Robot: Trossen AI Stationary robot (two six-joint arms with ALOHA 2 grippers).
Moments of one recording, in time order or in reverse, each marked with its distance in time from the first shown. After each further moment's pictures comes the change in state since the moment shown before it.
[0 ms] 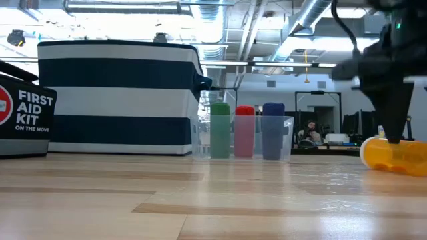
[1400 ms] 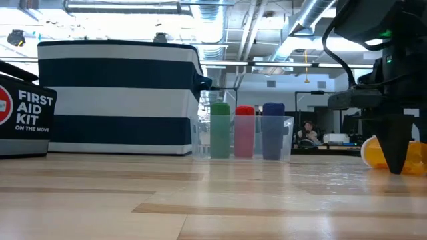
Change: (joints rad) left arm 0.000 0.000 0.000 0.000 -0.001 -0.011; right arm -0.073 0.006 -0.160 0.209 -0.049 -0.061
